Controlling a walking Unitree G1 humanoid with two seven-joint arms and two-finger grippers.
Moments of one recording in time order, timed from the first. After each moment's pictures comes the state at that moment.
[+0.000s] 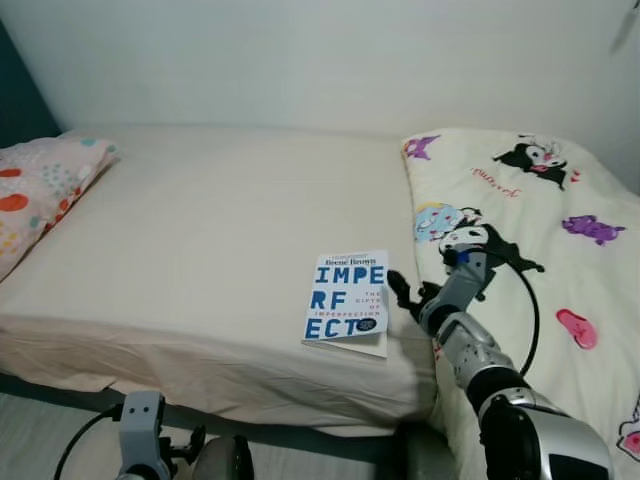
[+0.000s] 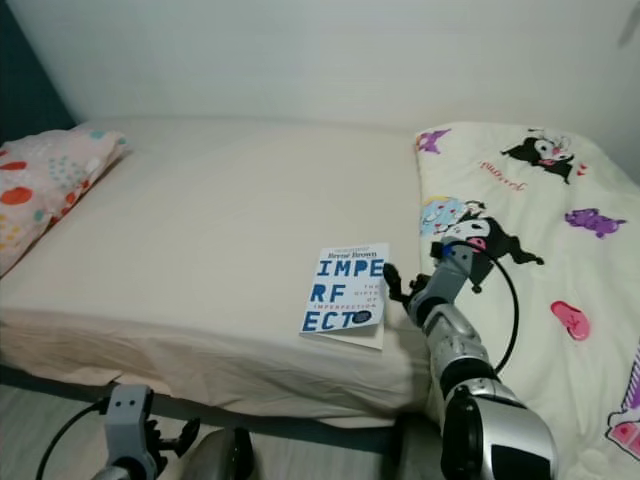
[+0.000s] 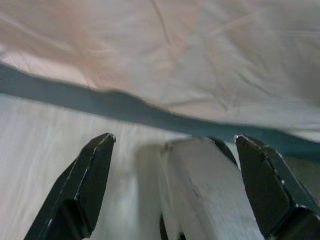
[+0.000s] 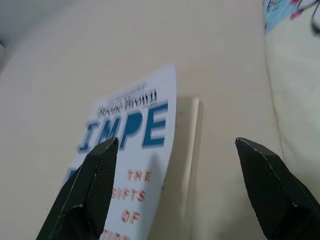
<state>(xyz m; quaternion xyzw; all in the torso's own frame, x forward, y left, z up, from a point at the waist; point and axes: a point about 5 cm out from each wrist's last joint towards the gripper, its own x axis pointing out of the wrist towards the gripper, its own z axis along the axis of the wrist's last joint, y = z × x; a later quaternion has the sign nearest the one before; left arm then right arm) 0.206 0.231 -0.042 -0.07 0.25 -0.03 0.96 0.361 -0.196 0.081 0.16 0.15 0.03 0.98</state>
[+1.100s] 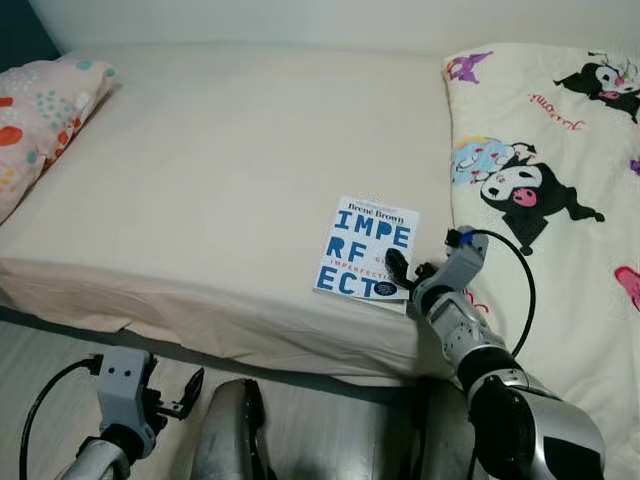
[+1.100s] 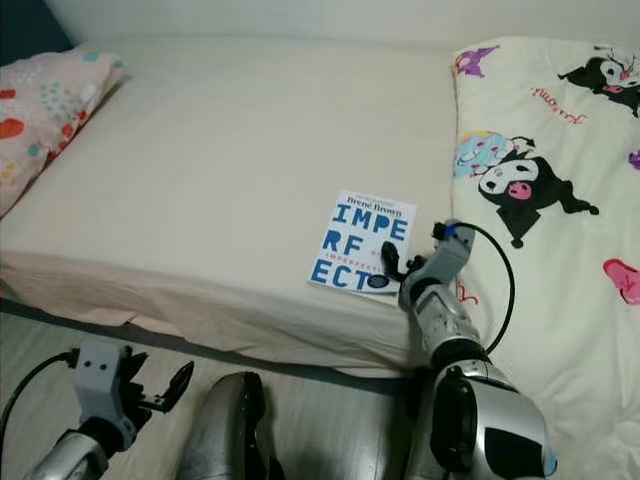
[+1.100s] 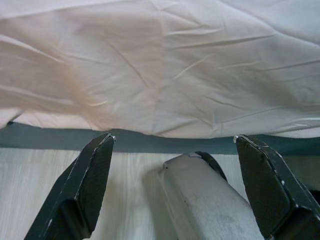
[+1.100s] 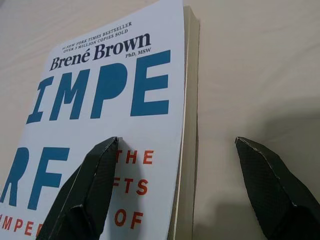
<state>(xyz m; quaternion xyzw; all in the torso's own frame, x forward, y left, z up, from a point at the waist) 0.211 0.227 0.043 0.00 0.11 -0.10 0.99 0.374 -0.178 0.098 0.26 0.13 0.02 0.96</state>
